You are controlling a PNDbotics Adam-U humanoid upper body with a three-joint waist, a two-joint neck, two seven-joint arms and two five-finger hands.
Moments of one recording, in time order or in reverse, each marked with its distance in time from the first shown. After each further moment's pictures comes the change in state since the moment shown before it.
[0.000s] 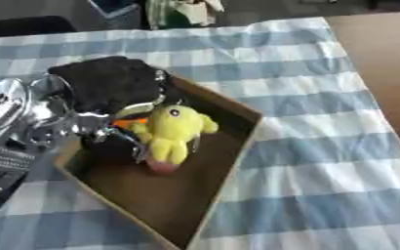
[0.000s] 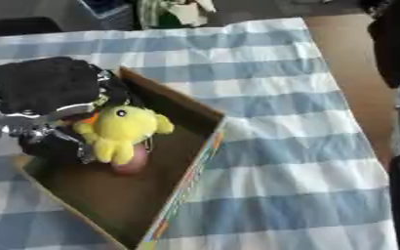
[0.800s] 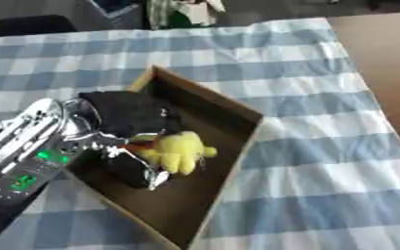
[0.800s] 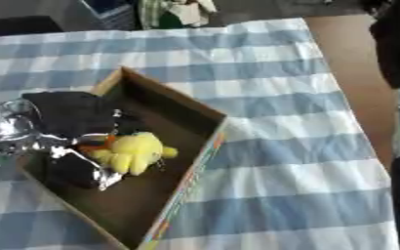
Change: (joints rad) left arm 0.025 -0.022 -0.030 0.099 -0.056 -0.098 -0.111; right arm 0.000 0.000 0.000 0.000 0.000 0.002 -0.003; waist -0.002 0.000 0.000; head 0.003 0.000
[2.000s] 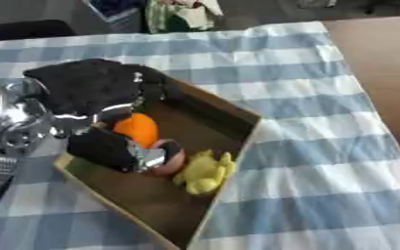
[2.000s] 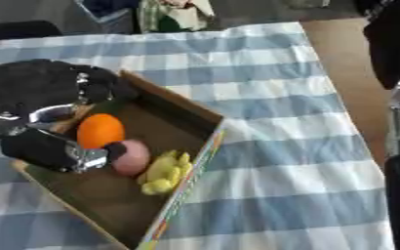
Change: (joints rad) left arm 0.074 0.001 0.216 -0.170 0.045 0.097 0.155; right arm 0.007 0.006 0.000 -0.006 0.000 0.010 -0.016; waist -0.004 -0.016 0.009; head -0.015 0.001
